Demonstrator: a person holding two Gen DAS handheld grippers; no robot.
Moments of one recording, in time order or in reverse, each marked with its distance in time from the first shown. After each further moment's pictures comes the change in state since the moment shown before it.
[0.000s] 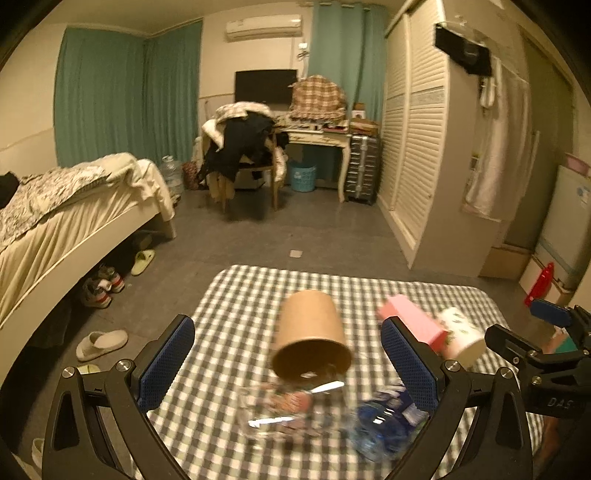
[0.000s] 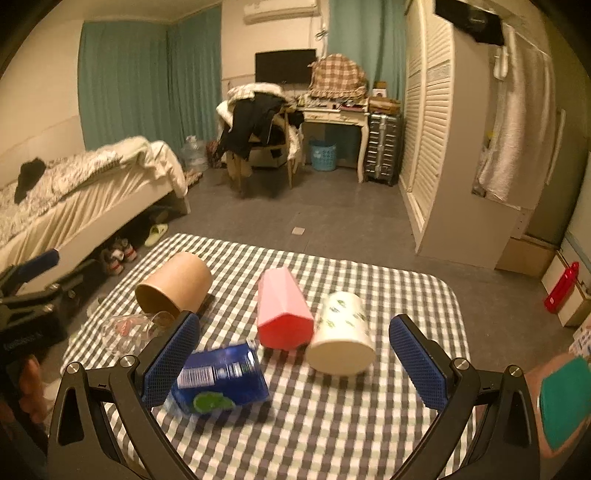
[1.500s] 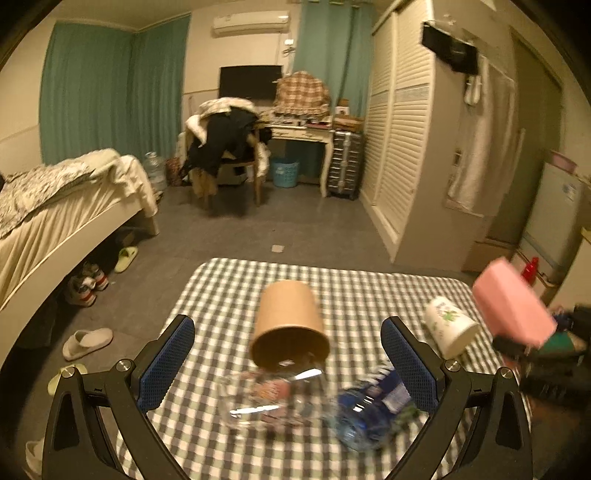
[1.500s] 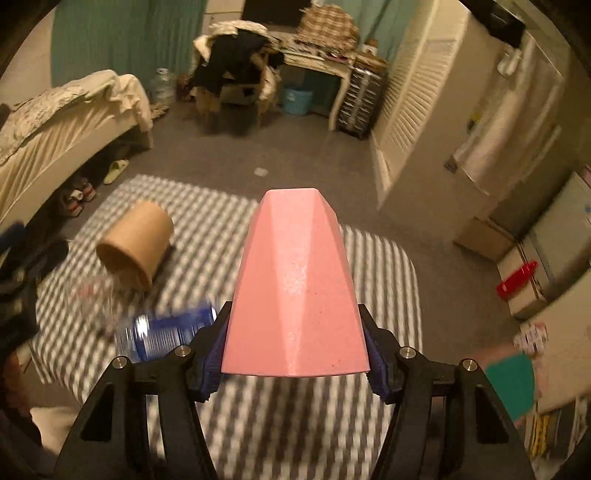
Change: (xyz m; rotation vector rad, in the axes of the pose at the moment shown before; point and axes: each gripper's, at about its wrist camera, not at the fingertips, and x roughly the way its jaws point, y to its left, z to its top) left arm -0.013 -0.019 -0.001 0.028 0.014 -0.099; right arm -0.025 -0.004 -0.013 -0.036 0.269 -0.207
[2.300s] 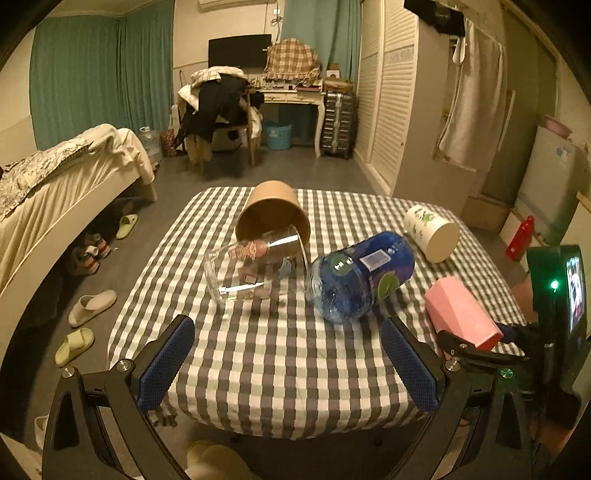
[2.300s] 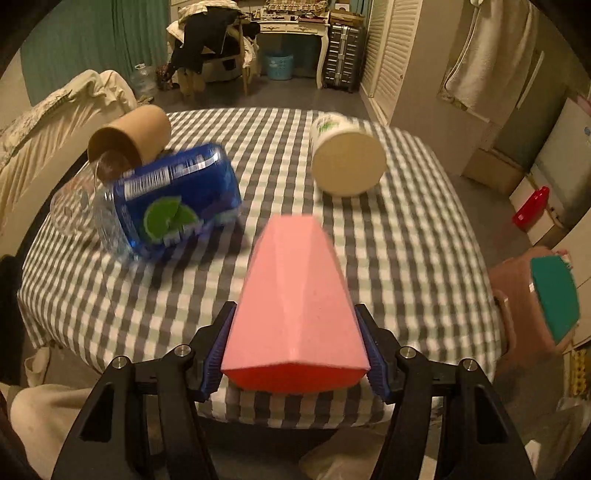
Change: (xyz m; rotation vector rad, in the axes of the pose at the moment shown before) left arm -0.035 -0.017 -0.090 0.031 0.146 0.015; right arm 0.048 0.012 -0.114 0.152 0.073 0.098
